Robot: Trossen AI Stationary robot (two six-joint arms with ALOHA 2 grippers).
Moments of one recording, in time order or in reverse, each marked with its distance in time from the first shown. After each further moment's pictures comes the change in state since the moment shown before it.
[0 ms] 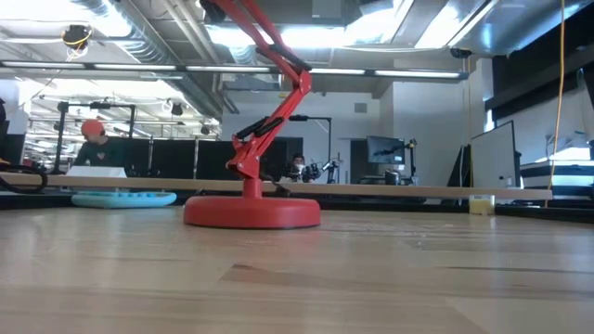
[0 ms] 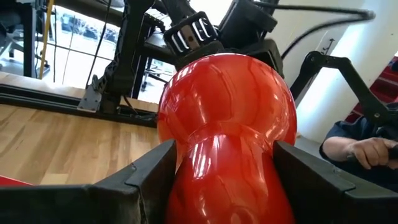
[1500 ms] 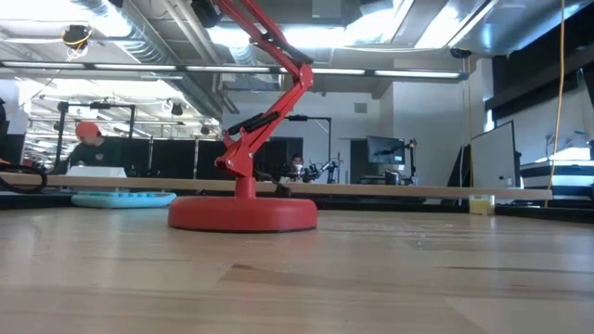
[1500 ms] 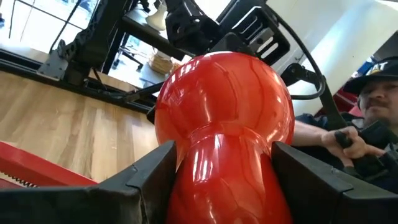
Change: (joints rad) left arm 0.030 -0.003 -0.020 0.000 0.120 -0.181; right arm -0.026 0.115 0.120 0.038 0.016 -1.092
